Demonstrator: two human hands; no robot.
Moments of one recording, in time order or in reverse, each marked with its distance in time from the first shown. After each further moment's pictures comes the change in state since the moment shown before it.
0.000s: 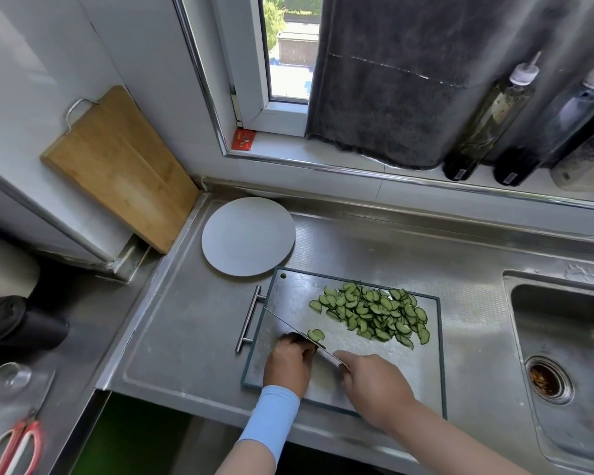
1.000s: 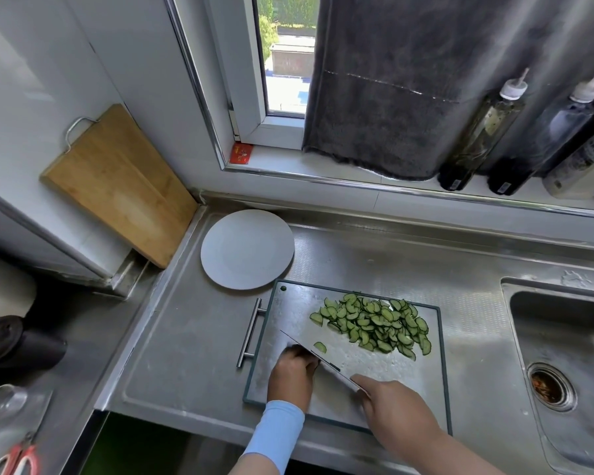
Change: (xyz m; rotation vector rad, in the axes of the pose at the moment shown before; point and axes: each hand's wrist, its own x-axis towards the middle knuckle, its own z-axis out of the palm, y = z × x) left_hand 0.005 0.007 -0.006 0.043 -0.026 0.069; right_hand -0.021 0.020 0.003 -0.027 0.056 0.006
